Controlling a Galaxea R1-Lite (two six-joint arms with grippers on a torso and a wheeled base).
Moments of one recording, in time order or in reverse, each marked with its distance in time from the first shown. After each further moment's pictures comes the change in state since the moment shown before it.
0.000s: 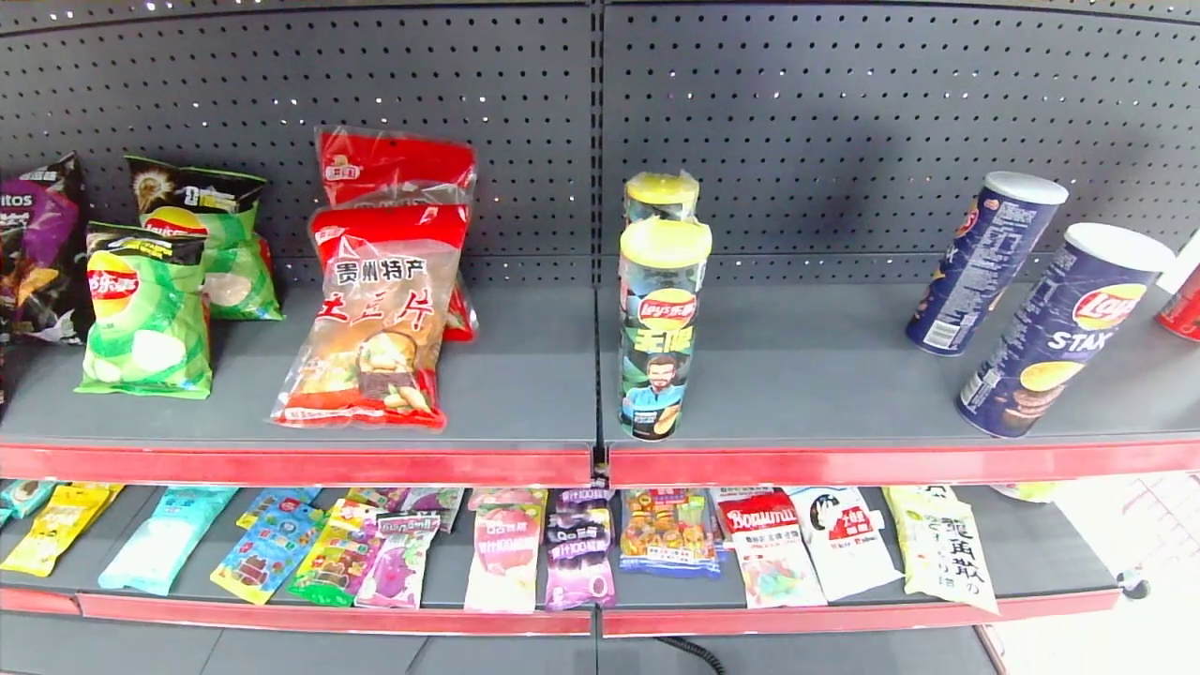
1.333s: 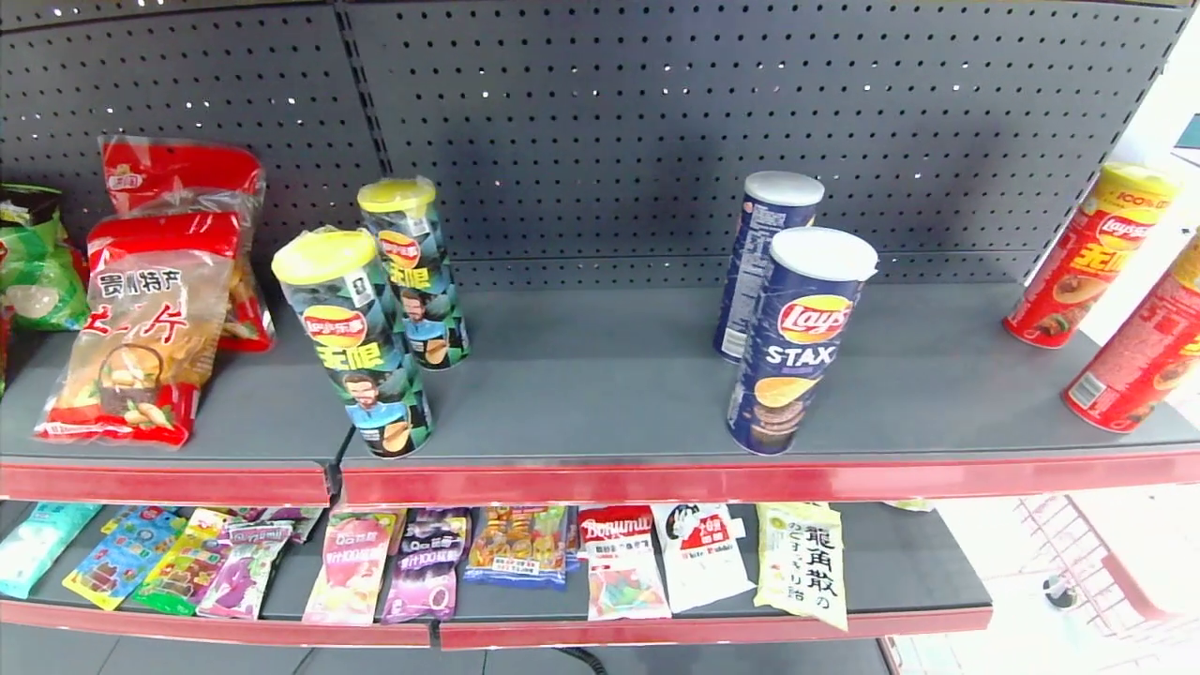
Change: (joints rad) left arm 0.000 0.000 0.000 0.000 0.000 -0.002; right arm 0.000 0.000 0.000 0.000 0.001 0.002
